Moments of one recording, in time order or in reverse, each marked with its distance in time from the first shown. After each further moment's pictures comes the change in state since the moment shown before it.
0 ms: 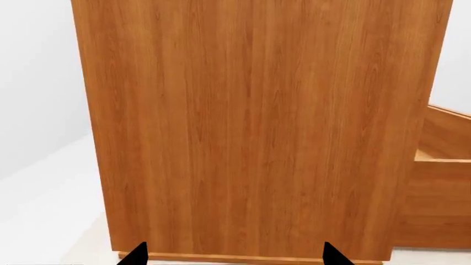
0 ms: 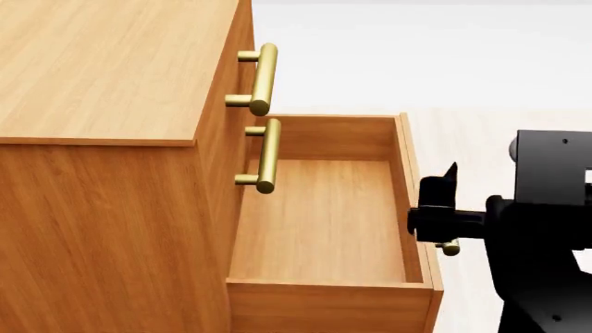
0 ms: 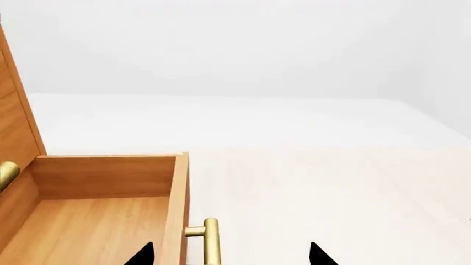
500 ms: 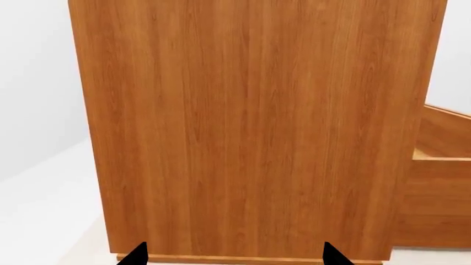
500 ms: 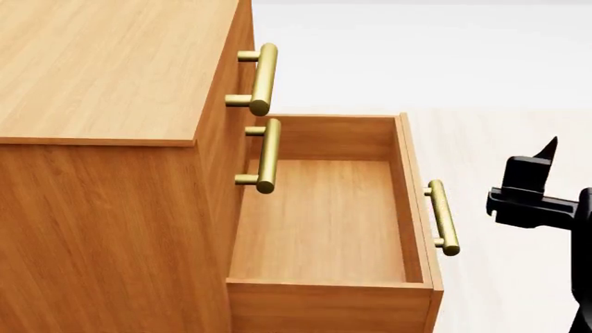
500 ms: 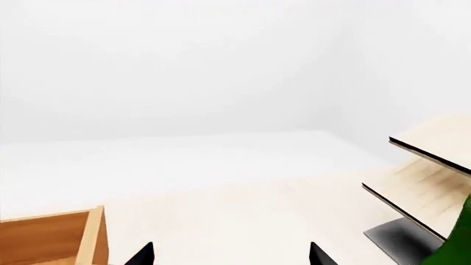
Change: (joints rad) left arm -0.008 0.000 0.011 -0.027 0.012 0.029 -0.001; right arm -0.061 0.075 0.140 -0.140 -0.027 -0.014 0.101
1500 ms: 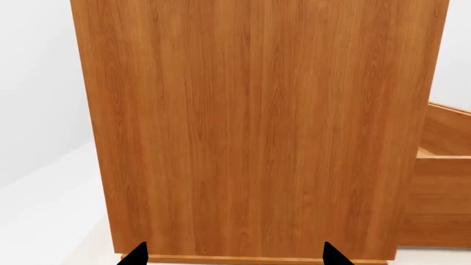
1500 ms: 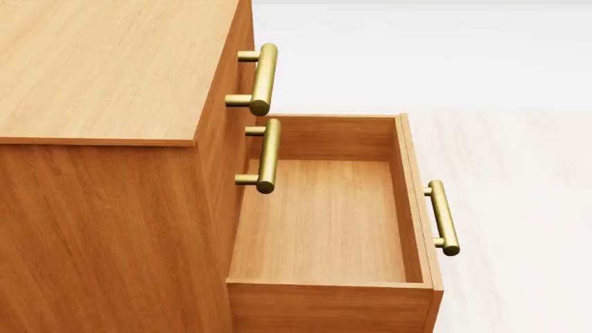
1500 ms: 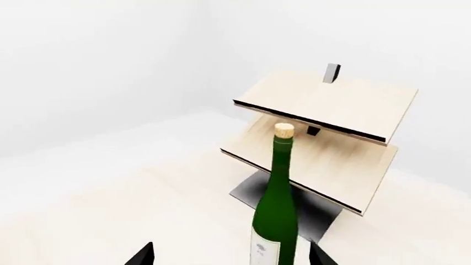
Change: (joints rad) left arm -0.004 -0.007 0.012 -0.008 0.012 0.007 -0.024; right arm -0.099 -0.010 0.189 0.117 -0.139 -0.095 0.188
